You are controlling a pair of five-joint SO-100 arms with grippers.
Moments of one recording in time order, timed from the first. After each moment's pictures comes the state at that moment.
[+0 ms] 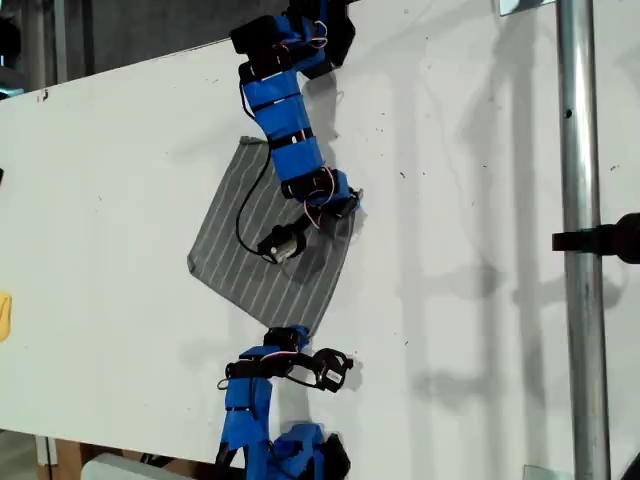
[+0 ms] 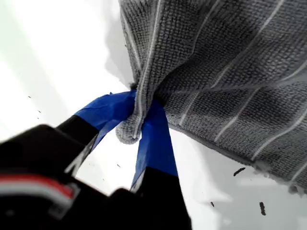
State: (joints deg) arm 0 -16.9 91.8 122.7 54.8 -73.5; arm 1 -10.8 67.1 85.8 68.6 52.5
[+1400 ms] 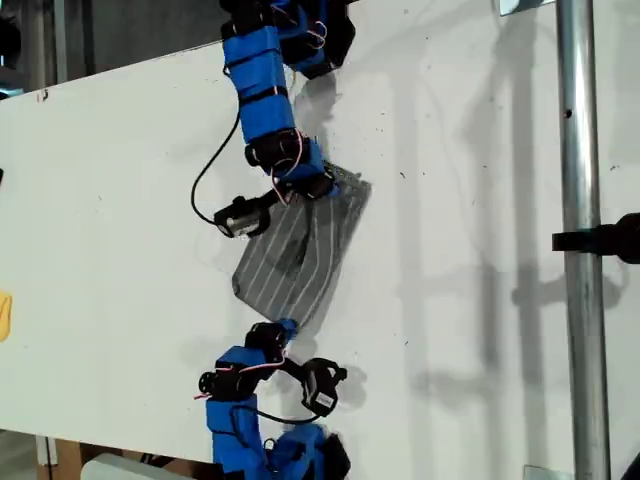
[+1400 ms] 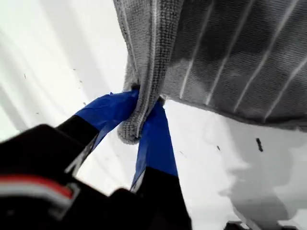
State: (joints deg) arm 0 -11.2 98.5 96.0 75.4 -70.8; arm 1 -8.0 89.5 90.0 80.0 56.5
